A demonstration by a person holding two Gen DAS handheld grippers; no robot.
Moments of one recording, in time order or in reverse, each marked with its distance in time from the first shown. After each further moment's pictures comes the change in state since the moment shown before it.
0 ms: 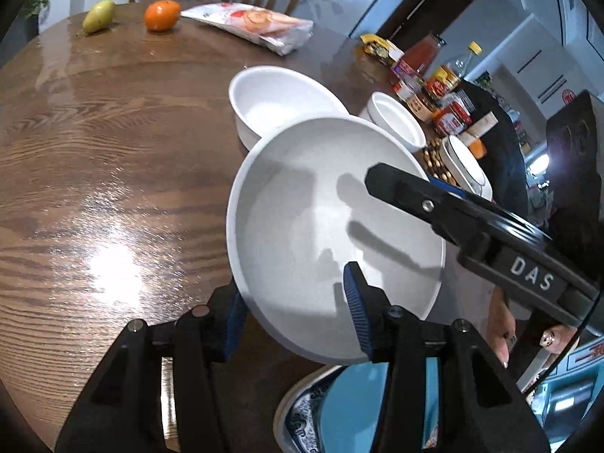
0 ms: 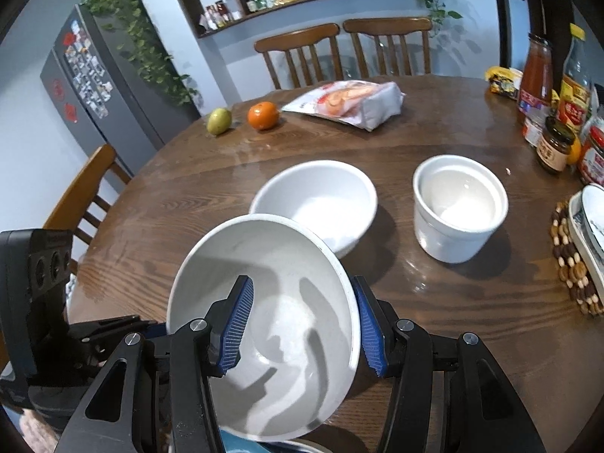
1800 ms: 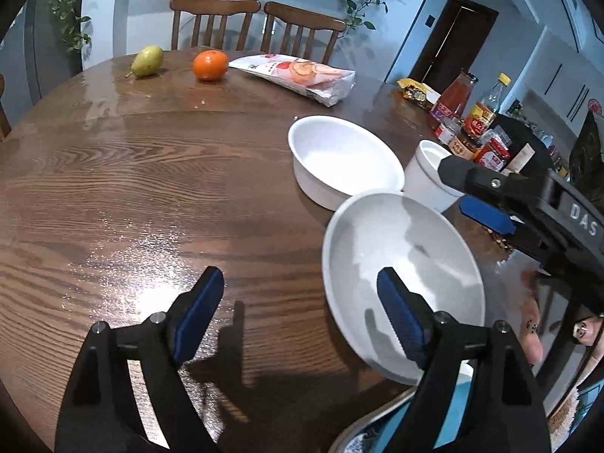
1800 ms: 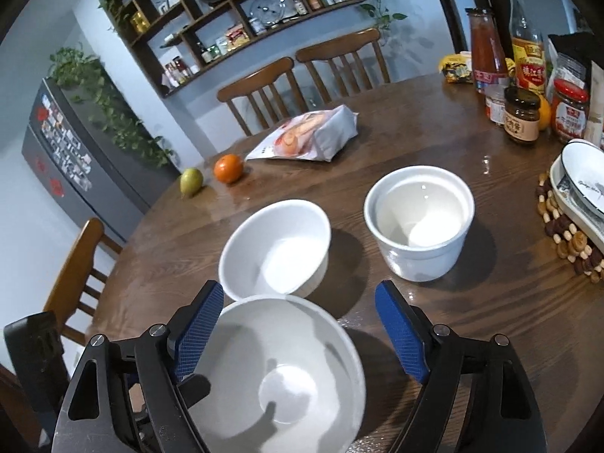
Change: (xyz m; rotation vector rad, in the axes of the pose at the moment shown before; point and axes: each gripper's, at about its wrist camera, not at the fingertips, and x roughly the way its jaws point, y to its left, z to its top) left arm -0.009 0.017 0.000 0.004 -0.226 0.201; right arm -0.001 -0.033 0.006 0.207 -0.149 0.040
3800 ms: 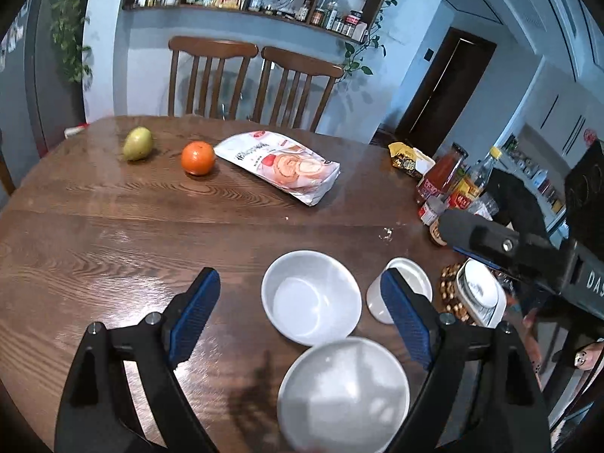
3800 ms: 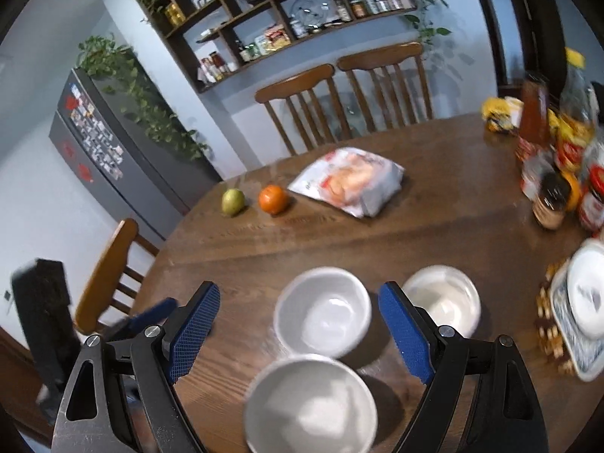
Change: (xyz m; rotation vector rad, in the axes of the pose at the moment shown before) left arm -0.035 -0.015 0.115 -0.048 -0.104 -0.031; right arm -0.034 0.042 0.101 -0.100 0.045 0.105
